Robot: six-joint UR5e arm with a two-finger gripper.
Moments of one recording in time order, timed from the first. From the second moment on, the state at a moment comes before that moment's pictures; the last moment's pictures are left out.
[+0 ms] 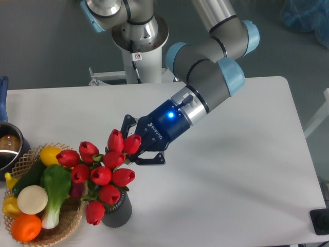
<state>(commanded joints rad) 2.55 -1.92 -1.63 -0.80 0.21 1.05</state>
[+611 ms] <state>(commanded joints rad) 2.60 -1.90 -1.63 -0.80 0.10 1.05</state>
